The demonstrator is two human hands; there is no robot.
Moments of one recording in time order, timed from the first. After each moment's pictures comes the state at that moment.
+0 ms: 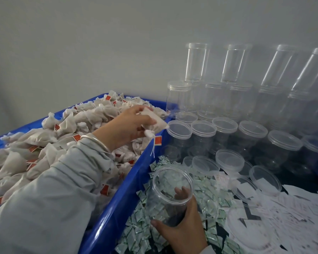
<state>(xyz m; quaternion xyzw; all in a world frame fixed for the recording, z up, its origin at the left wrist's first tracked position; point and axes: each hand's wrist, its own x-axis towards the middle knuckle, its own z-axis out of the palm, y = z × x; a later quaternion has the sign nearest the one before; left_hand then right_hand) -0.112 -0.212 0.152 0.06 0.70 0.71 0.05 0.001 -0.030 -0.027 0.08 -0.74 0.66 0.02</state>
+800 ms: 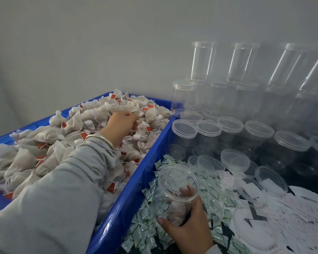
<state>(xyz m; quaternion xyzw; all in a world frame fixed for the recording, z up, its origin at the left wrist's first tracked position) -0.132 -0.238 0.130 -0.11 0.80 0.57 -0.12 0.001 -0.031 -0.029 0.08 -0.75 0.66 0.03</state>
